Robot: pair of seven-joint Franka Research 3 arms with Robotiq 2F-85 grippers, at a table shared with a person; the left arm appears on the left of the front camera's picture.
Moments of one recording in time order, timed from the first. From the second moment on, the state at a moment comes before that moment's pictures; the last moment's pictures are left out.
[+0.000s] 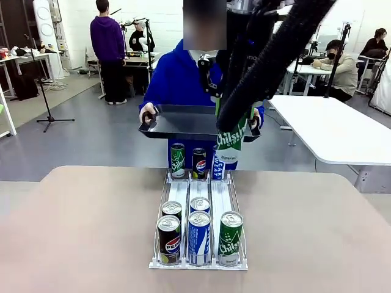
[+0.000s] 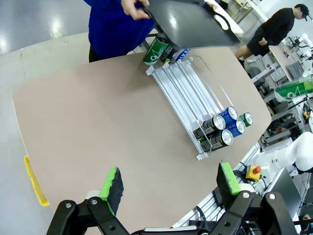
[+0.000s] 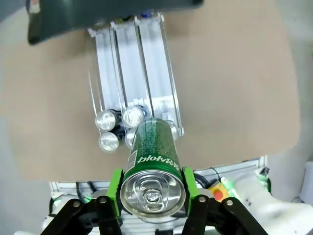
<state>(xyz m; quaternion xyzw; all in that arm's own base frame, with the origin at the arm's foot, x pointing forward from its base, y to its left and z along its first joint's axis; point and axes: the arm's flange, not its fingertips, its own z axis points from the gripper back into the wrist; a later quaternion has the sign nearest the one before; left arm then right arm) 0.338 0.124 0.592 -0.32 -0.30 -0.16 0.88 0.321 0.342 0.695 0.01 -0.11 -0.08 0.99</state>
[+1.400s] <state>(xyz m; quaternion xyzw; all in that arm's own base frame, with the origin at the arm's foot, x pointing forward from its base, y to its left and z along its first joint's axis) 0.338 0.124 0.592 -0.32 -0.30 -0.16 0.88 0.388 0.352 0.687 0.04 -0.07 -0.06 1.00</state>
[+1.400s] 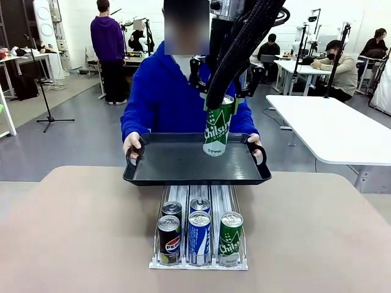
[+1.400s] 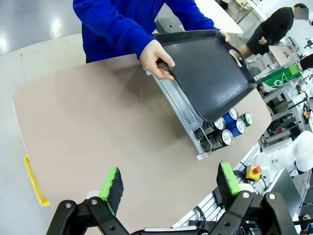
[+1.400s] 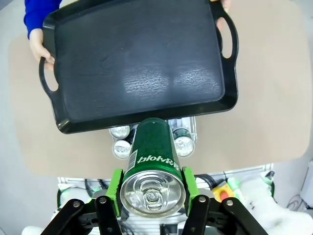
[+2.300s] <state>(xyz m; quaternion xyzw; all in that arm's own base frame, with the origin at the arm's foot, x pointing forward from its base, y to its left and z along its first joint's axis) 0.338 0.124 0.592 -0.32 -0.30 -0.16 0.88 0.387 0.353 0.687 0.04 -0.06 -0.06 1.00</state>
